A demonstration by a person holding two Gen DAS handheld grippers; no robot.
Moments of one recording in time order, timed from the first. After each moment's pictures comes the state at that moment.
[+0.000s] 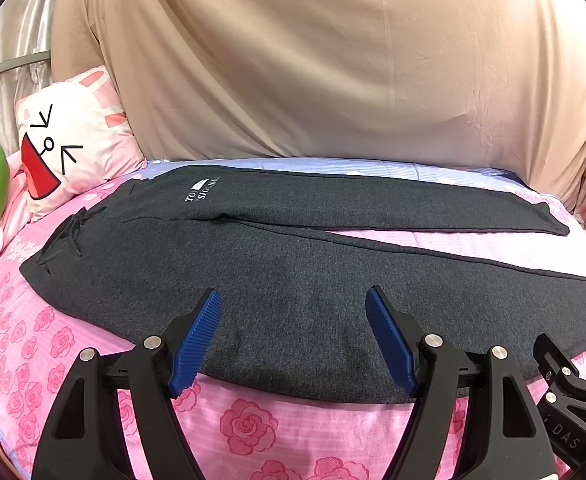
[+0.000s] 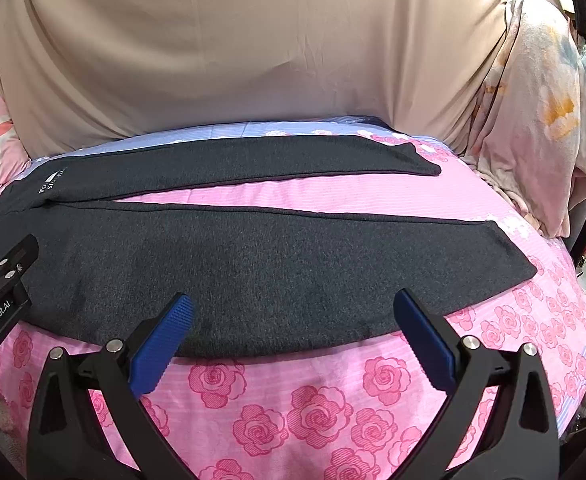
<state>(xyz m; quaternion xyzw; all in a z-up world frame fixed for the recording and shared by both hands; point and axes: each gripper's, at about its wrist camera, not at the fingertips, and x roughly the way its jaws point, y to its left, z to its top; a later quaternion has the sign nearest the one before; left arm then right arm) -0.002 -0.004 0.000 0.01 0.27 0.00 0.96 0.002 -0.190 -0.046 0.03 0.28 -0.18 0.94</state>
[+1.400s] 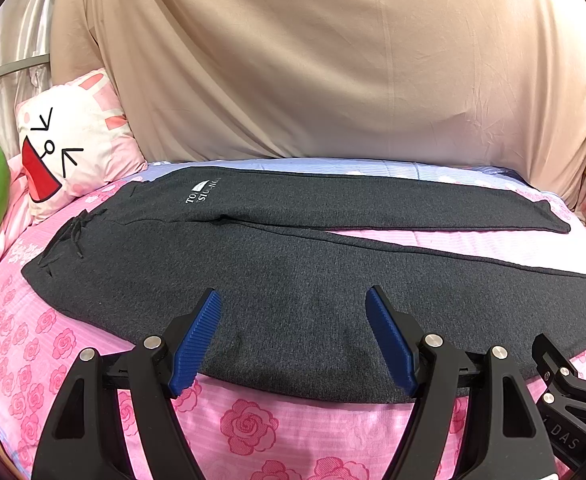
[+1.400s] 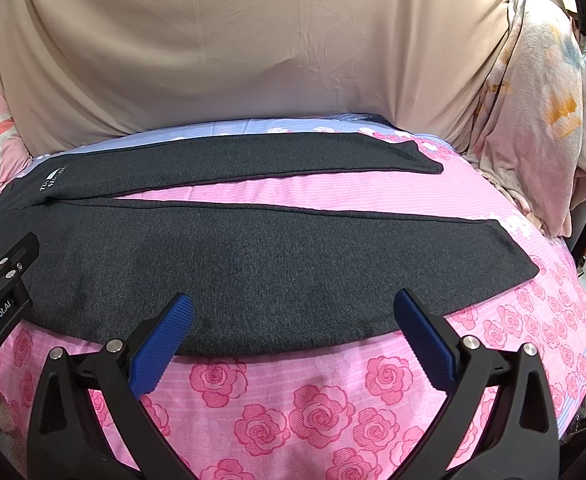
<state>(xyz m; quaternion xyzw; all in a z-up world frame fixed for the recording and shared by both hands) -0.003 -0.004 0.001 0.01 0.27 0.00 0.96 0.006 -0.189 -0.042 0.03 0.29 -0.18 0.94</state>
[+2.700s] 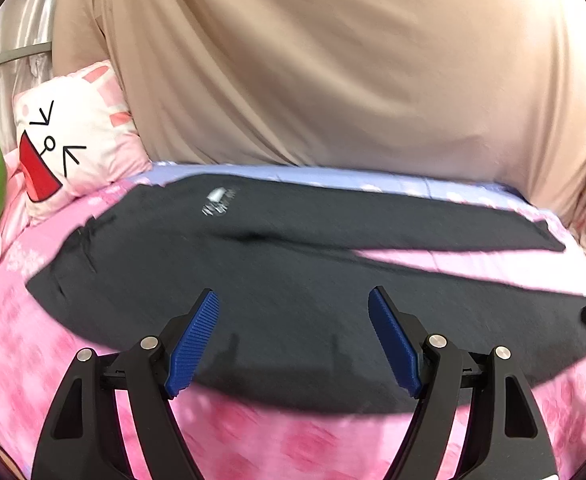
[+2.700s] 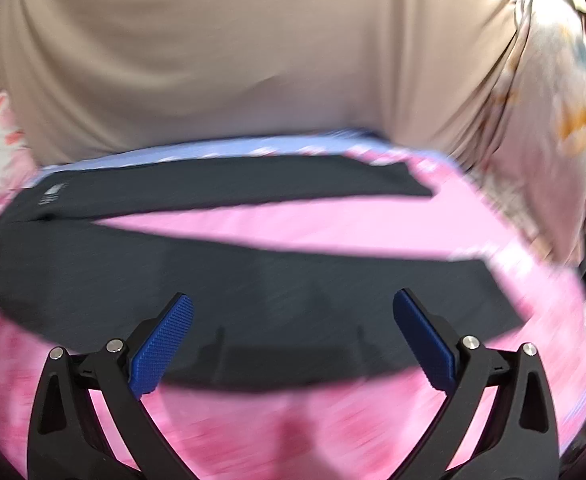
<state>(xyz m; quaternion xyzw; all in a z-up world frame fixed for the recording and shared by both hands) 0.018 0.062 0.038 -0.02 0.28 -0.02 0.96 0.022 -0.294 -0.014 0.01 0.28 -0.15 0.95</state>
